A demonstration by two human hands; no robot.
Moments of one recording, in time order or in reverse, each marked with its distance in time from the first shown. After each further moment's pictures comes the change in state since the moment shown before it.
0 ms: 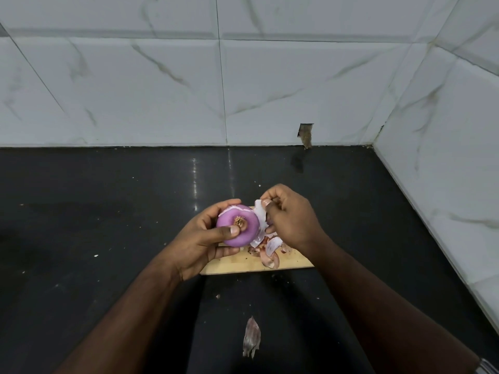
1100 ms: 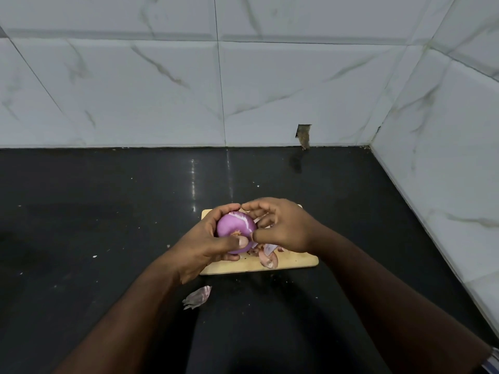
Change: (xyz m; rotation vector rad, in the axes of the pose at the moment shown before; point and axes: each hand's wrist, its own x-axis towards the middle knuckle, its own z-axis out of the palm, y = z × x) left_hand -0.007 0.002 0.008 0.181 0.001 -0.029; right_hand -0.004 -0.010 -0.016 -0.029 -0.451 -0.078
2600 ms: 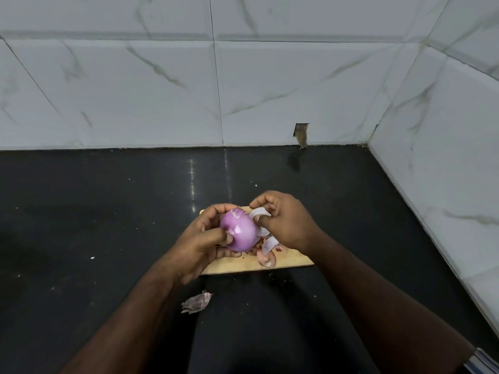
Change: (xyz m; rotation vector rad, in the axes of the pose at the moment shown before) left_hand 0.005 -0.012 -0.003 -0.147 0.015 0.087; right_hand 0.008 0.018 0.010 0.045 0.294 0.046
